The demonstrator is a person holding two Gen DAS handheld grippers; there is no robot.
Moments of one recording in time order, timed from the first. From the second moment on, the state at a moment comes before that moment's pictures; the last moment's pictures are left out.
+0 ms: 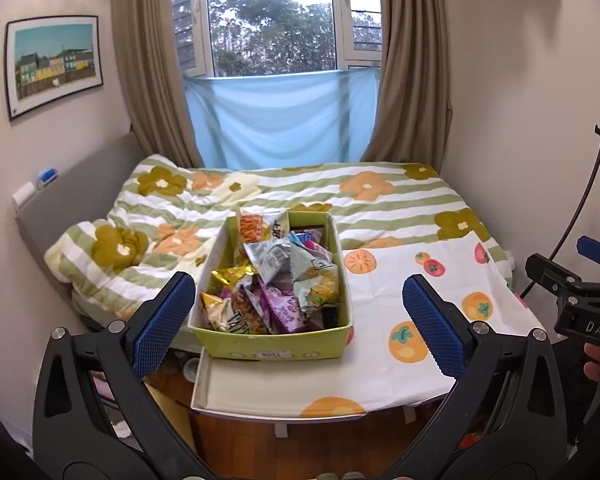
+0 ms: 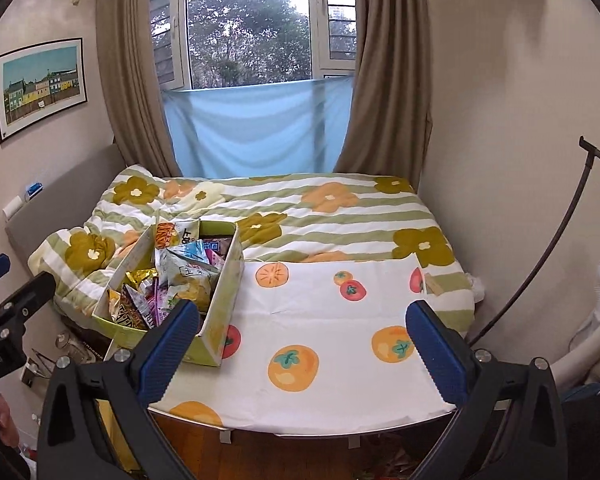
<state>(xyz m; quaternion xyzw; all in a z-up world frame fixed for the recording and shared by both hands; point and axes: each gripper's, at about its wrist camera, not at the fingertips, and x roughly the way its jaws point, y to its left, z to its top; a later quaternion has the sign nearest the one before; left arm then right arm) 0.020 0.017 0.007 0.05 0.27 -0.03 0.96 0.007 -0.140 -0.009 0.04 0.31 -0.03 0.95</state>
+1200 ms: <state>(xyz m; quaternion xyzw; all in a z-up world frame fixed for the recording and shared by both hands) 0.023 0.019 0.003 0.04 0.27 -0.03 0.96 0.010 -0.141 -0.007 0.03 0.30 -0.04 0.95</state>
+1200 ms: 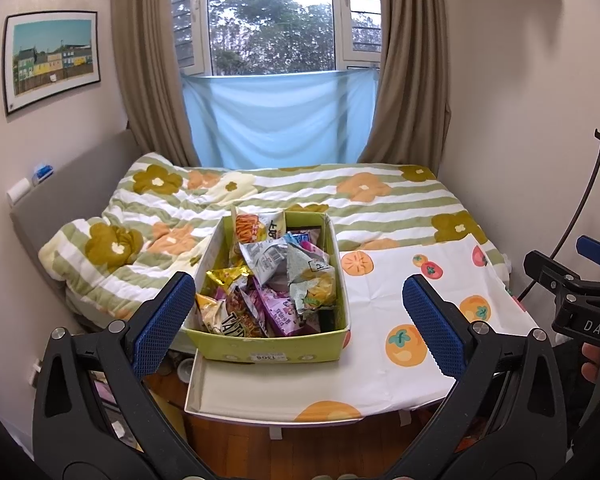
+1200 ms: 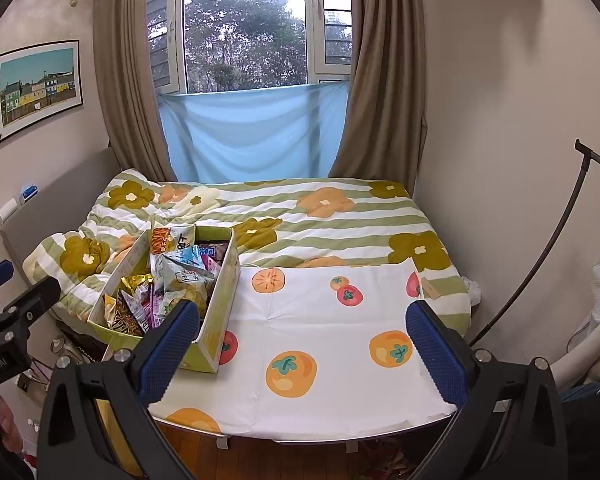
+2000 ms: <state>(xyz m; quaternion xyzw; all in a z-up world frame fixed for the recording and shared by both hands) 0.029 0.016 -0.001 0.04 0.27 -0.04 0.96 0.016 -0.143 -0.012 0.04 0.30 -0.04 0.95</state>
